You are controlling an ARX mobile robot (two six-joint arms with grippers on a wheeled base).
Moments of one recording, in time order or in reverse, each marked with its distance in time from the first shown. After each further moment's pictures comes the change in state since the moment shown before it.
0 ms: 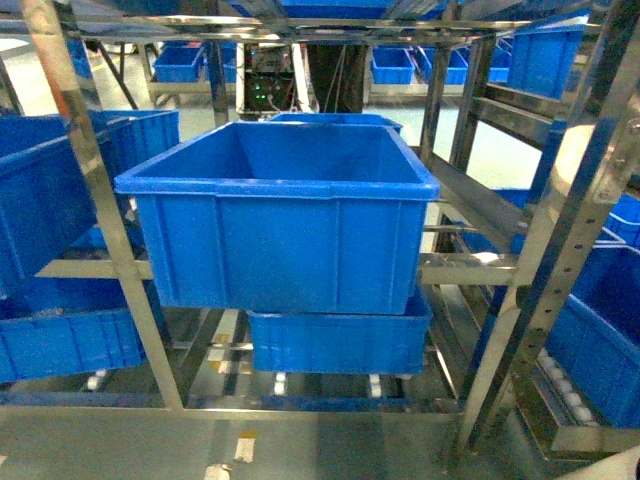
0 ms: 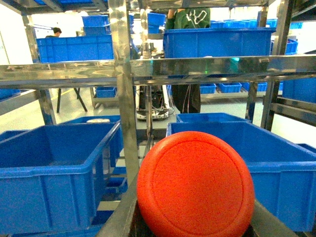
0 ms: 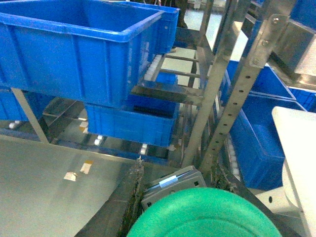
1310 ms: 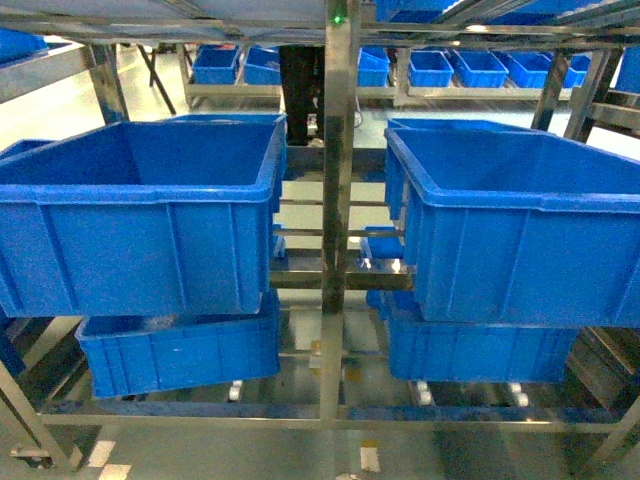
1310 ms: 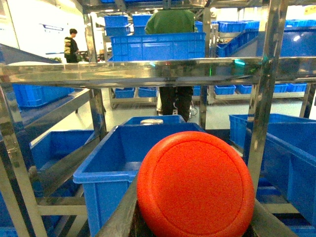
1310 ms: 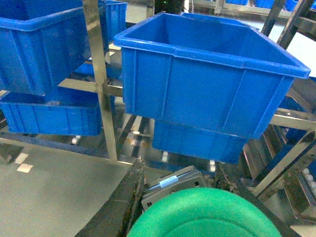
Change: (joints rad) left arm 0.000 0.000 0.000 0.000 0.000 0.000; right arm 0.000 0.000 0.000 0.000 -0.006 0.000
